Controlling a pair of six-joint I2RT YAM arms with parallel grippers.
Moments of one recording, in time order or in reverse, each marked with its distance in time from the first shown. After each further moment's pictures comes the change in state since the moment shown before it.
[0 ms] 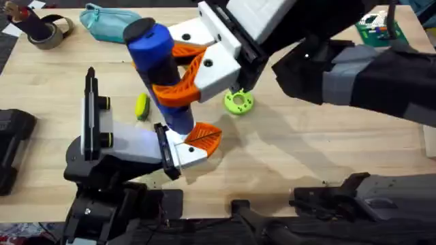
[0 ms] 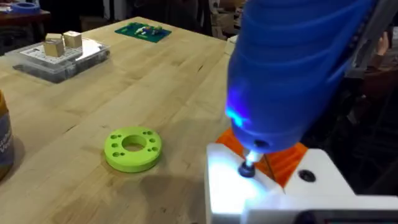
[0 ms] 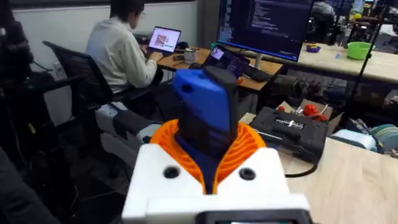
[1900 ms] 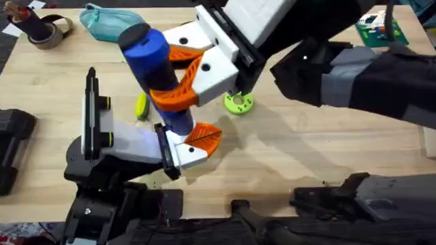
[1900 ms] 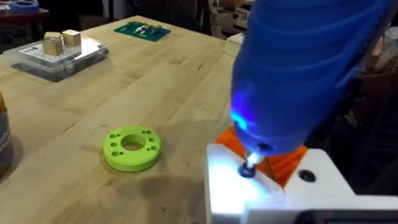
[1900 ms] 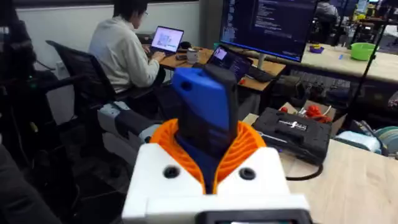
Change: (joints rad) left arm 0.000 0.001 0.000 0.000 0.001 -0.004; right arm 0.015 0.000 -0.004 -0.014 0.002 -0.018
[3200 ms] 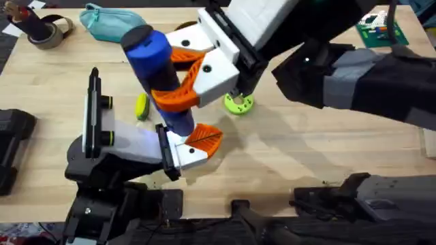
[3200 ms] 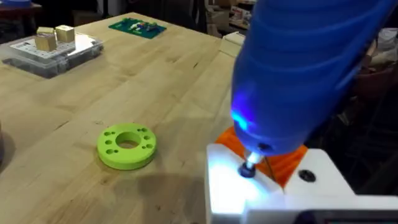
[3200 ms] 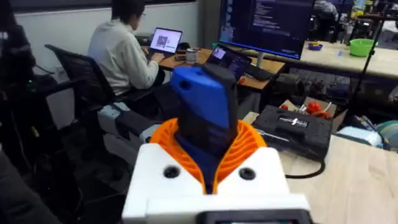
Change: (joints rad) left arm 0.000 0.005 0.000 -0.003 0.015 -0.012; right arm -0.002 -0.012 -0.018 -0.029 0.006 -0.003
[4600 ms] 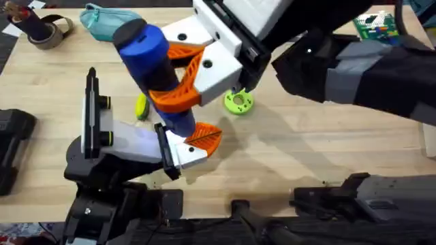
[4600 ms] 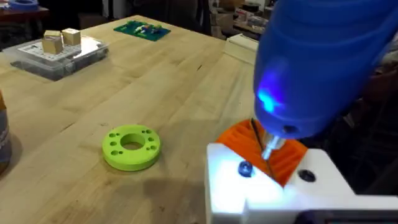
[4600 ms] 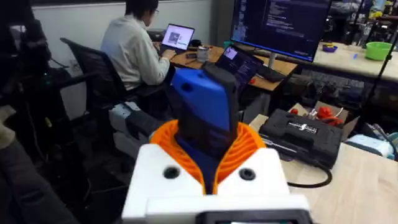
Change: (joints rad) left arm 0.000 0.000 0.000 0.003 -0.015 0.005; right arm 0.005 0.000 0.061 -0.001 -0.049 0.031
